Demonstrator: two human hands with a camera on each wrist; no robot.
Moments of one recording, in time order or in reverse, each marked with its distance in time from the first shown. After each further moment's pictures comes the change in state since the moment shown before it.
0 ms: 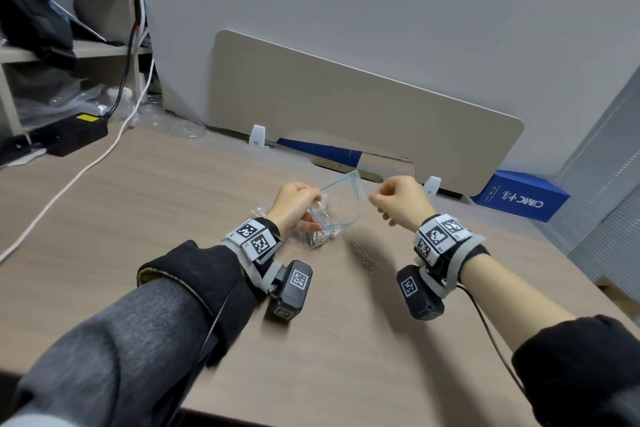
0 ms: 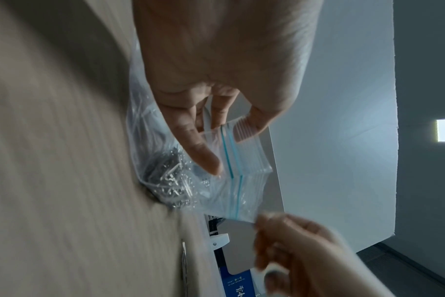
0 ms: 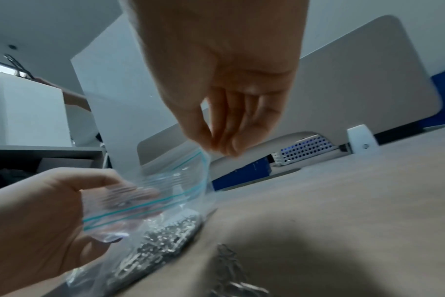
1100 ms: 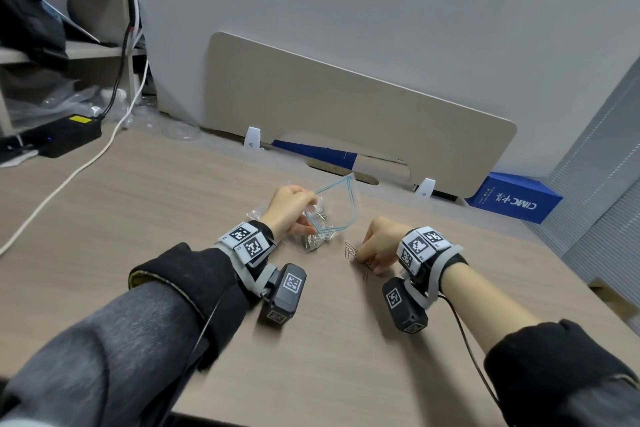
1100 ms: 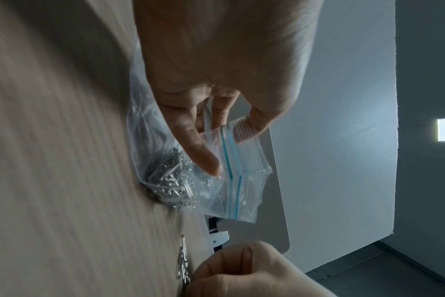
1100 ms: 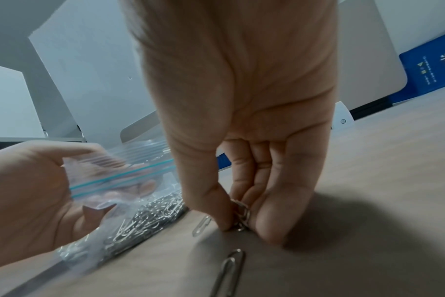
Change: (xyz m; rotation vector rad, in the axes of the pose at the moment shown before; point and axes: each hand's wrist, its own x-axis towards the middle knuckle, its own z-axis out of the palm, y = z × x) left_hand 0.005 -0.004 0.002 0.007 0.000 -0.014; right_hand -0.018 0.007 0.020 -0.155 -0.545 0.366
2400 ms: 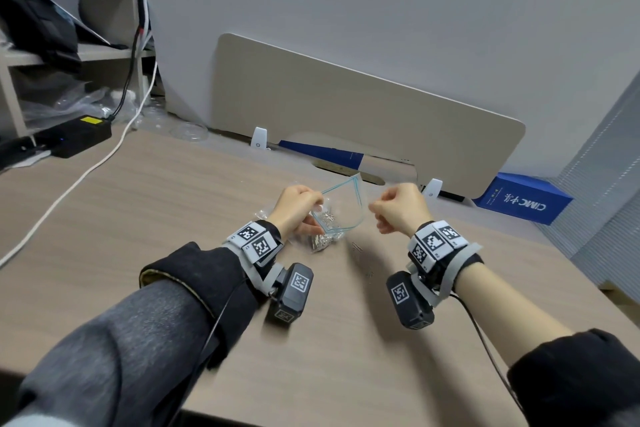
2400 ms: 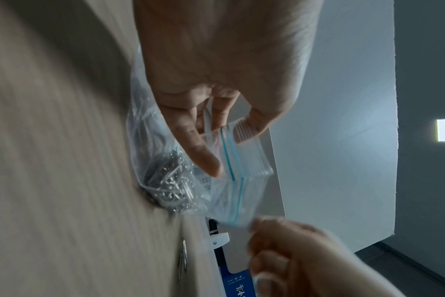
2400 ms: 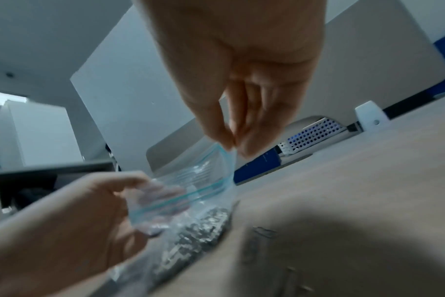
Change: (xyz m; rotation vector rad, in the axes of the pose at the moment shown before) left_hand -0.004 0.003 -0.001 -0.016 -0.011 -0.004; right_hand -0.003 -0.013 -0.016 0.377 0.500 -0.238
